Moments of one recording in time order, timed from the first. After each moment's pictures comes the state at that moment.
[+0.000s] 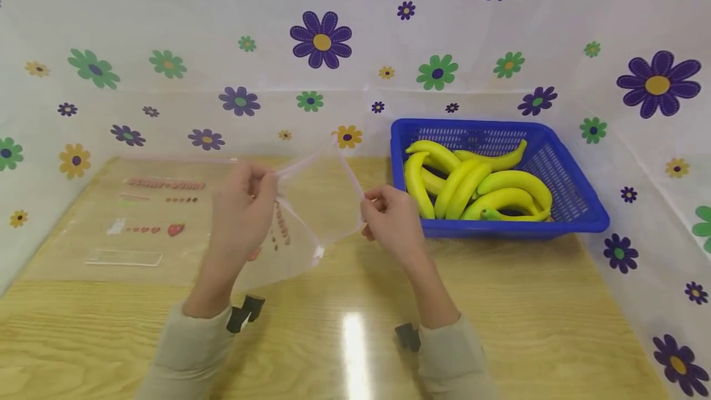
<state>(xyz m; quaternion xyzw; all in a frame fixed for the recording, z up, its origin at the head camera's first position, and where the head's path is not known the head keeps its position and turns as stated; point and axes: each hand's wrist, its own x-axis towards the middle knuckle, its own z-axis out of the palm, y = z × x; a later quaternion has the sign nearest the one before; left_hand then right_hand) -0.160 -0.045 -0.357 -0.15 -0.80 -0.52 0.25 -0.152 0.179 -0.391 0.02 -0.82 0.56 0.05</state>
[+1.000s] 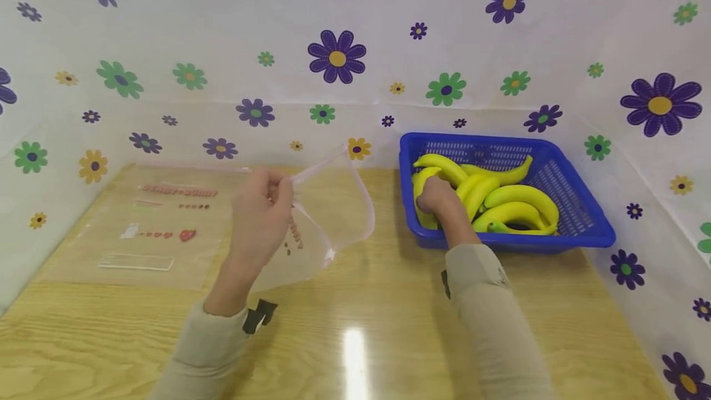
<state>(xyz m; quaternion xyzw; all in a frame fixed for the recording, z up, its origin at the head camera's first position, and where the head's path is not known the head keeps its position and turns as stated) -0.163 -0.044 -0.356 -0.13 -0.81 -0.52 0.25 -0.243 0.249 -0.385 -0.06 -0.95 0.25 -0.18</state>
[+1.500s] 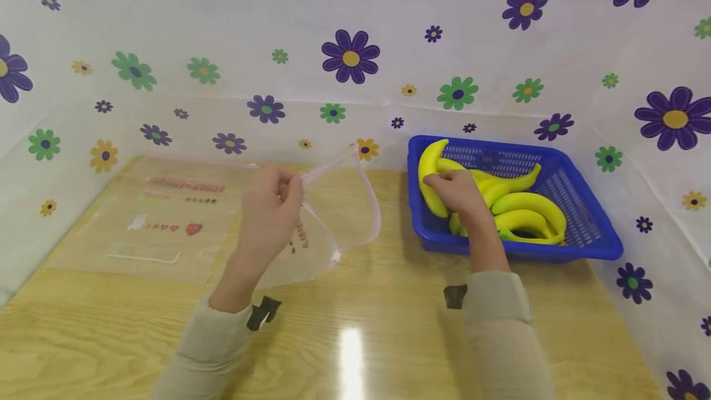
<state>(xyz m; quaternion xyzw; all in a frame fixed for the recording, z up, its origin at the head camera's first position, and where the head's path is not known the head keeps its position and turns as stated) -0.161 -0.047 -0.355 -0.13 -0.79 -0.55 0.21 -0.217 0.254 -0.358 -0.07 -0.89 0.42 -0.13</state>
